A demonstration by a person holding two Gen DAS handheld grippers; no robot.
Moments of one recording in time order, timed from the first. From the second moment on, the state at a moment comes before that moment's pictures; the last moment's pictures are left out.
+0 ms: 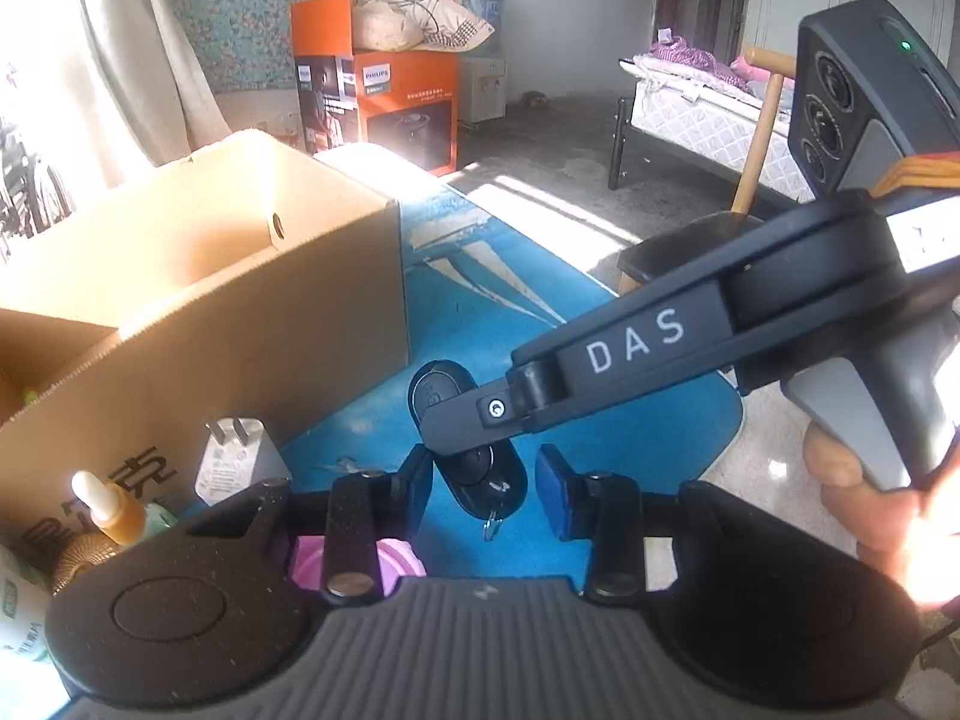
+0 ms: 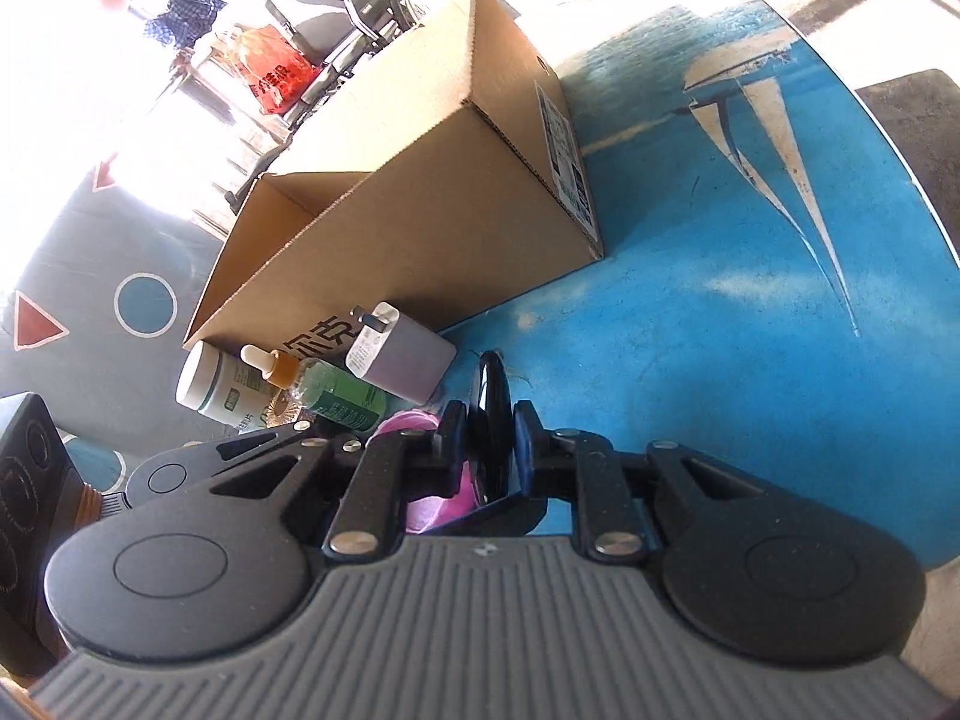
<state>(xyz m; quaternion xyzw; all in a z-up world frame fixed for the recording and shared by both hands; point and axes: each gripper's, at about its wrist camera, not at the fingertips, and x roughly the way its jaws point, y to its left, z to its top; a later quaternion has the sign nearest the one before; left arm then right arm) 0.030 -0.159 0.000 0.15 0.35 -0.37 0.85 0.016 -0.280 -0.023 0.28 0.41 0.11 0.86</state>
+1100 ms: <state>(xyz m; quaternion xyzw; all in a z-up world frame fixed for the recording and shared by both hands) 0.184 0.007 0.050 0.09 0.40 -0.16 0.90 0.299 -0.085 -0.055 0.25 0.62 0.22 0.71</state>
